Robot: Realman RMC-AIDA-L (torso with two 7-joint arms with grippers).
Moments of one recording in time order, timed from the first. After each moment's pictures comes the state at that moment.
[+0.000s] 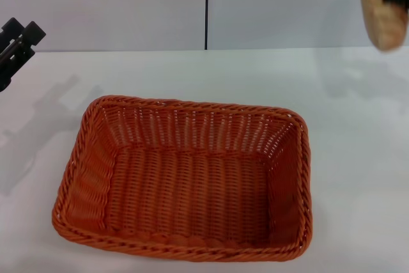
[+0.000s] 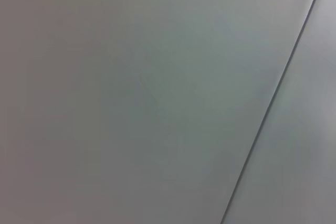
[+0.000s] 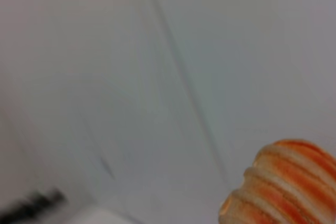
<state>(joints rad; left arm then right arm) -0.35 -2.06 0.14 0.39 1.75 1.73 -1.23 0.45 1.99 -0.64 -1.07 -1.79 -1.65 1.90</state>
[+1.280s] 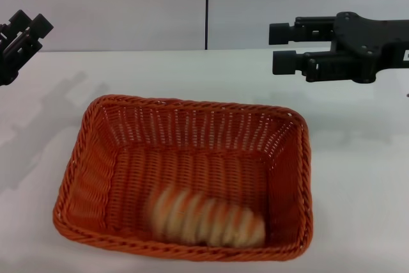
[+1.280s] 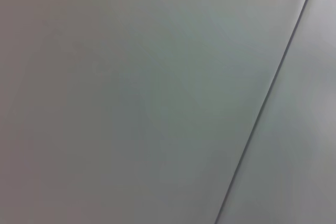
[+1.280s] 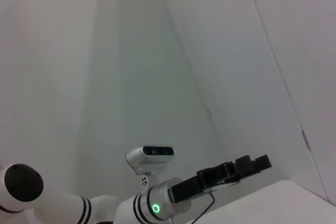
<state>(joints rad) -0.37 -2.06 0.14 0.38 1.75 1.73 -1.22 0.61 2.01 -0.87 -0.86 -1.67 -1.85 1.77</state>
